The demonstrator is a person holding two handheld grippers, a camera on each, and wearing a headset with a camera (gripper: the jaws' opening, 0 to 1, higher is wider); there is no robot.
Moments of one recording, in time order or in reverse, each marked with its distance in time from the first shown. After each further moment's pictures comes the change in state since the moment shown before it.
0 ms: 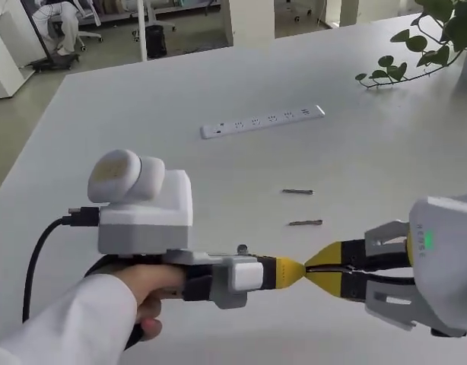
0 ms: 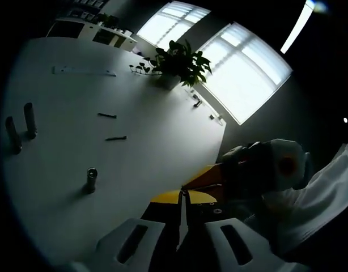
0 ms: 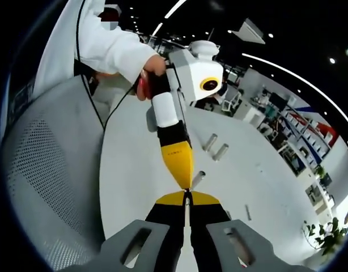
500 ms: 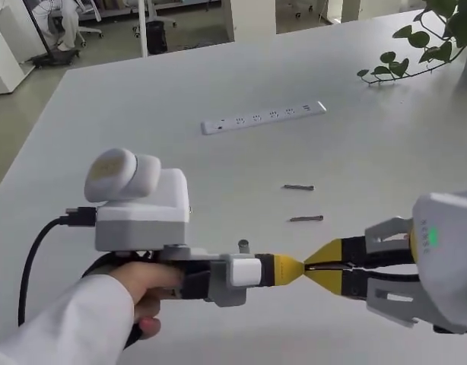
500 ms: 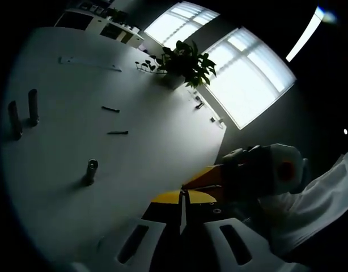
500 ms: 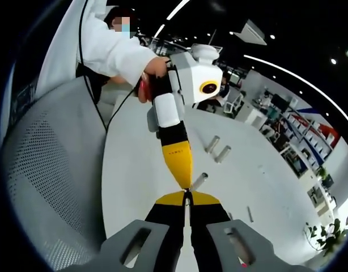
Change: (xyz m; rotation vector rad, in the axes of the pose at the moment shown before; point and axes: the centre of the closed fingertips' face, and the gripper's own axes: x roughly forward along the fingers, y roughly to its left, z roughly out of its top) left arm -0.004 0.002 -0.002 -0.062 -0.009 -0.008; right arm 0.000 0.001 0.002 0.001 -0.018 0.018
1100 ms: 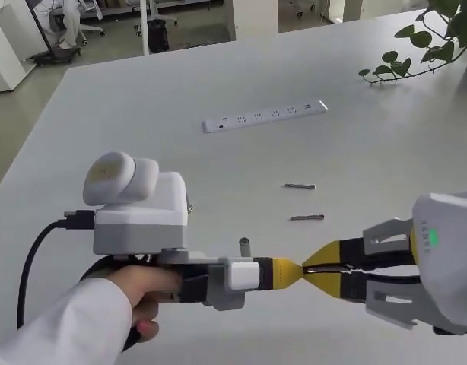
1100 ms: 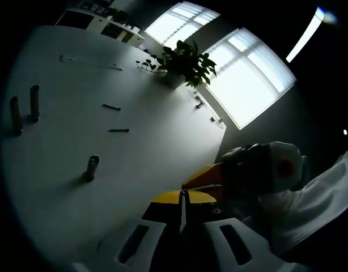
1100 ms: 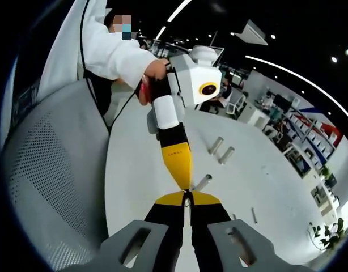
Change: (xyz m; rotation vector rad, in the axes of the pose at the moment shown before) left arm 0.000 0.001 -0.005 -0.002 0.003 -0.001; right arm 0.001 0.004 0.000 0.017 -0.015 0.021
